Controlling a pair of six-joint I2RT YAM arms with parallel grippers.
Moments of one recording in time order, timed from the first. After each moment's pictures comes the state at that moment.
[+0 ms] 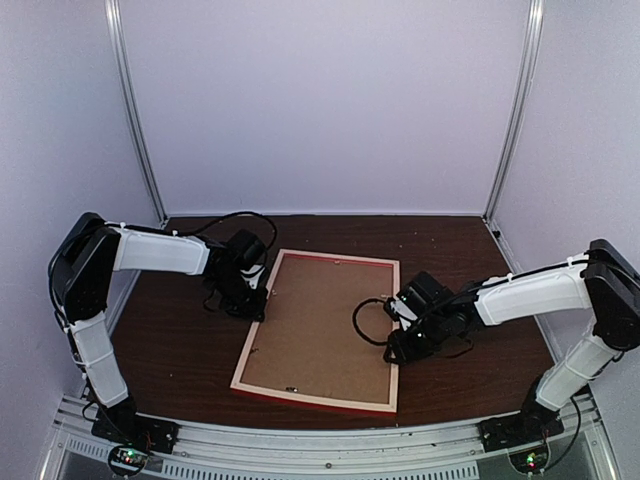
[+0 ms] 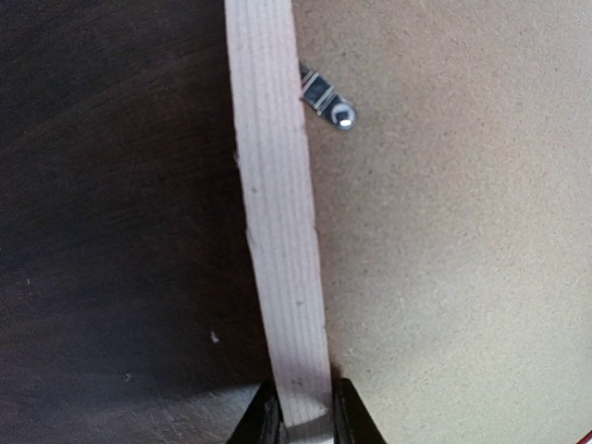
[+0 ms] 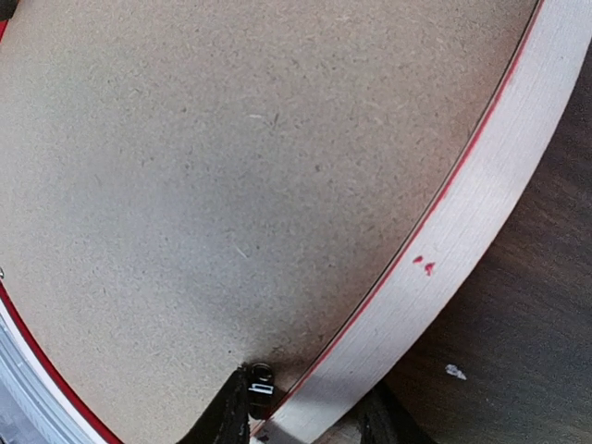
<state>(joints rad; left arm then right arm) -0.64 1.86 1.18 -0.58 0.09 -0.40 0.82 1.56 0.76 -0.34 -0.14 0.52</state>
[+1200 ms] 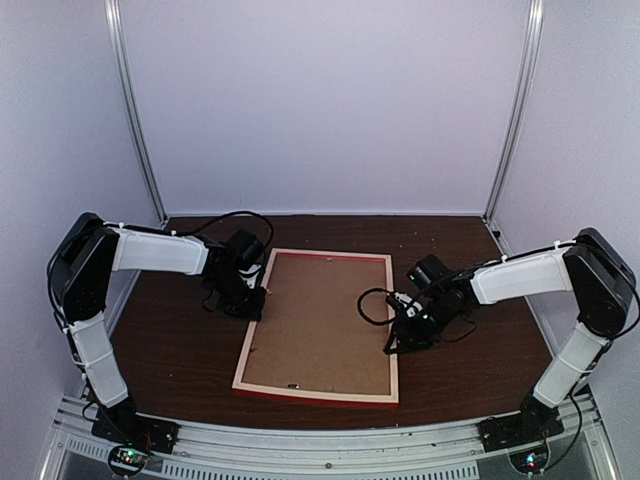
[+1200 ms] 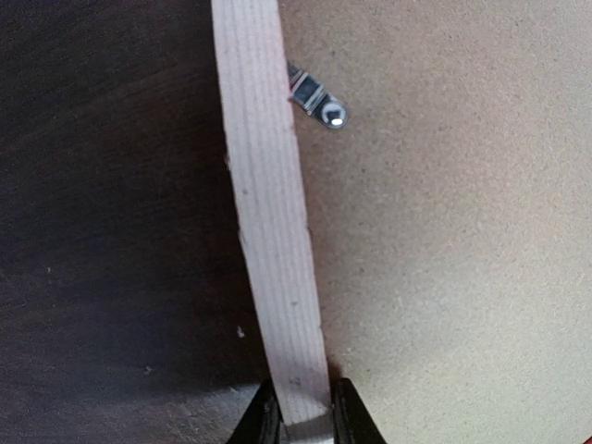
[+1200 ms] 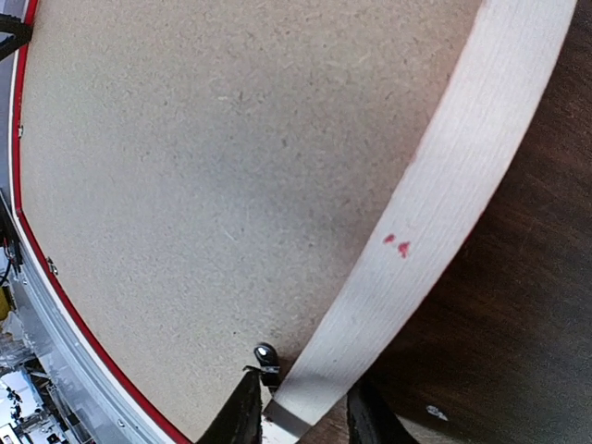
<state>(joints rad) -0.64 1.86 1.17 -0.59 0.05 -0.42 0.65 1.66 0.84 -0.39 -0.42 0.44</state>
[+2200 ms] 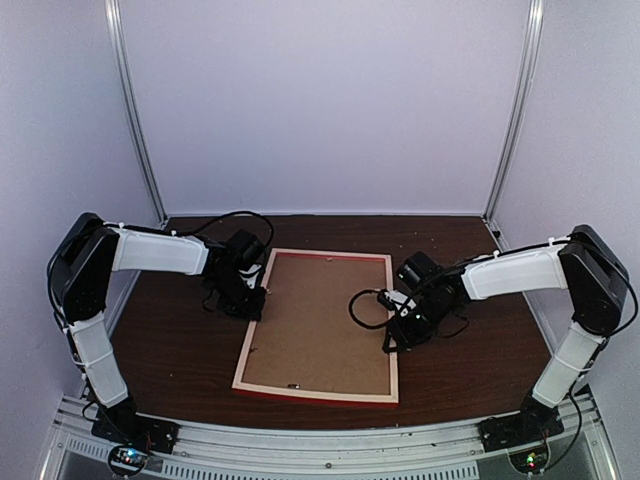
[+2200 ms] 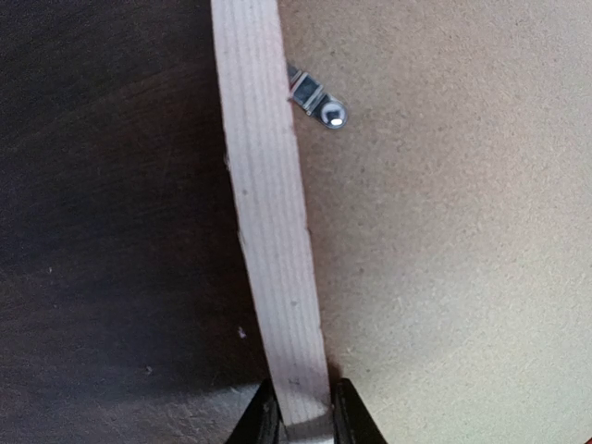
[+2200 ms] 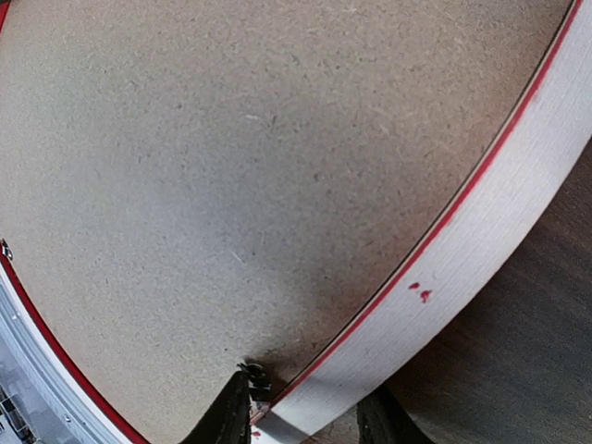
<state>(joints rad) -0.64 1.86 1.17 -0.59 0.05 -0.42 0.69 1.69 0.93 -0.49 -0.29 0.30</state>
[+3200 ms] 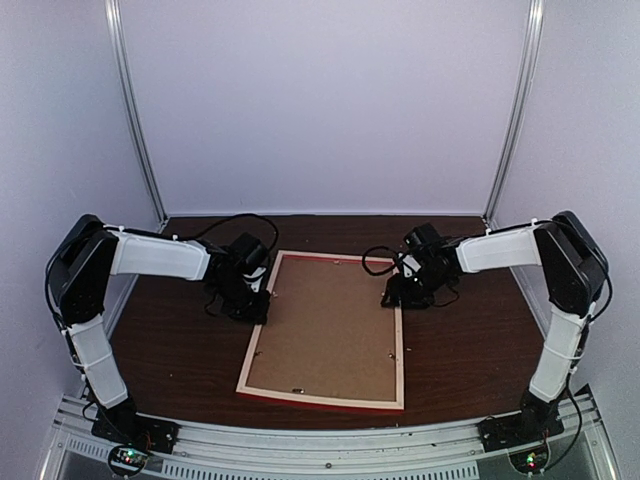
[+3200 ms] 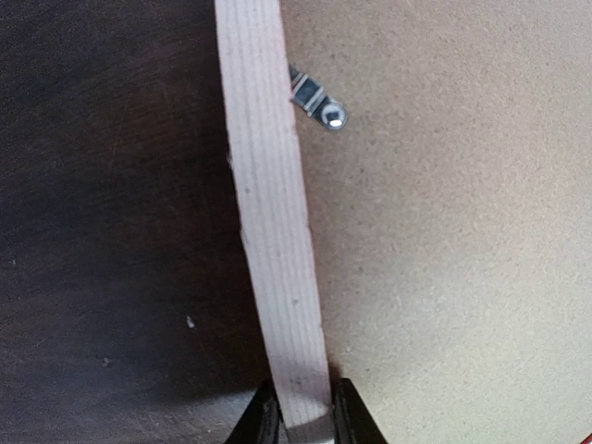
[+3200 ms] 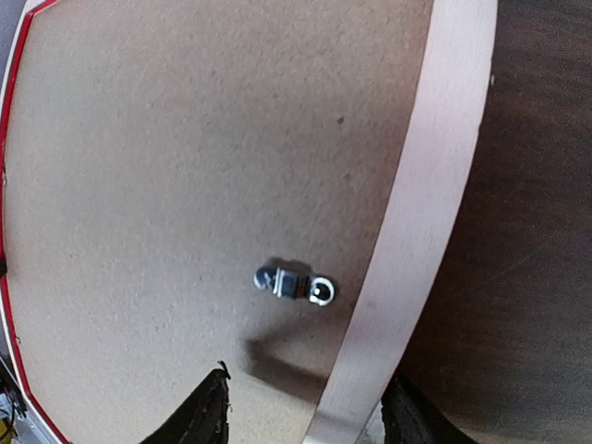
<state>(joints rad) -0.68 1.84 1.14 -0.54 0.06 -0.44 0.51 1.85 1.11 -0.36 -0.23 0.48</state>
